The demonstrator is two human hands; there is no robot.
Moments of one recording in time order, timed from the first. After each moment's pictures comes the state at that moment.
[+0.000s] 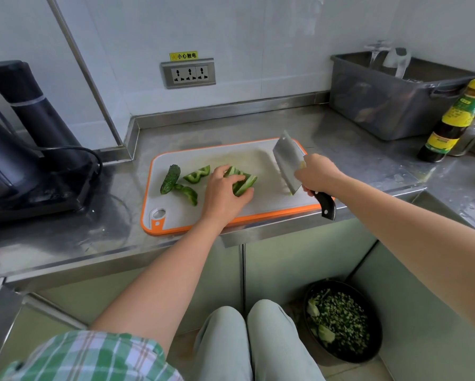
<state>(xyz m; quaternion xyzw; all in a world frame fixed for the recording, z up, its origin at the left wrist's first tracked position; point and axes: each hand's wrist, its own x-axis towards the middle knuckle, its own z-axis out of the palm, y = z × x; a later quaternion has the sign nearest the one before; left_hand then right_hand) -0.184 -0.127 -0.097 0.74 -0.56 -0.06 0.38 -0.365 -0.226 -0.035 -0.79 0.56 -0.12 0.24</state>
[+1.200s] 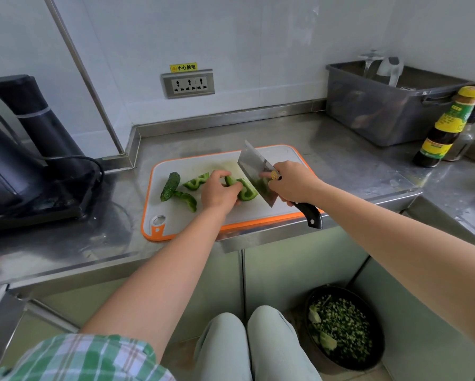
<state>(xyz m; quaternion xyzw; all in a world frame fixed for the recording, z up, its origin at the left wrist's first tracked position) -0.187 -0.139 -0.077 0.73 -0.34 -0.27 0.53 -0.339 -0.196 -0.024 -0.83 0.48 -0.11 0.27</state>
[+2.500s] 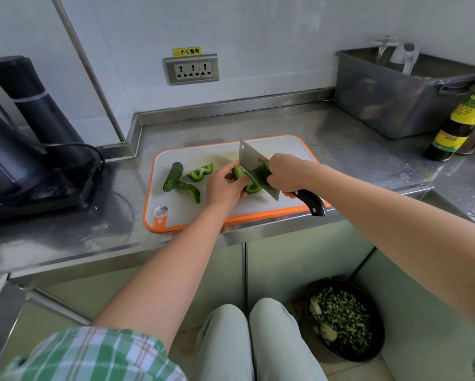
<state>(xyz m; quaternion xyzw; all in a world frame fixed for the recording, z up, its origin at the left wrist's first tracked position) -0.183 -0.140 -0.094 0.68 -0.38 -0.29 0.56 -0.315 -0.195 -0.014 -0.87 0.47 0.05 0.15</state>
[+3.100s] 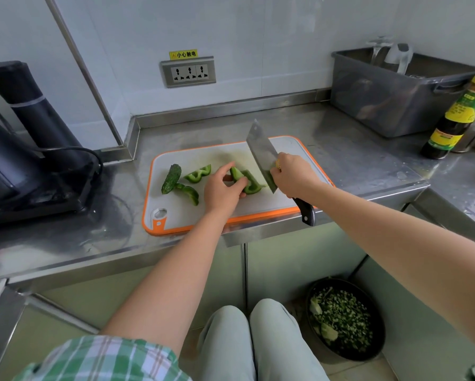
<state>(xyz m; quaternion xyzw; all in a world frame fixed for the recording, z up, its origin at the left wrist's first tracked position) -0.185 -0.138 -0.099 0.67 -0.38 -0.27 0.57 -0.325 -0.204 -0.040 -0.83 0.52 -0.12 0.17</state>
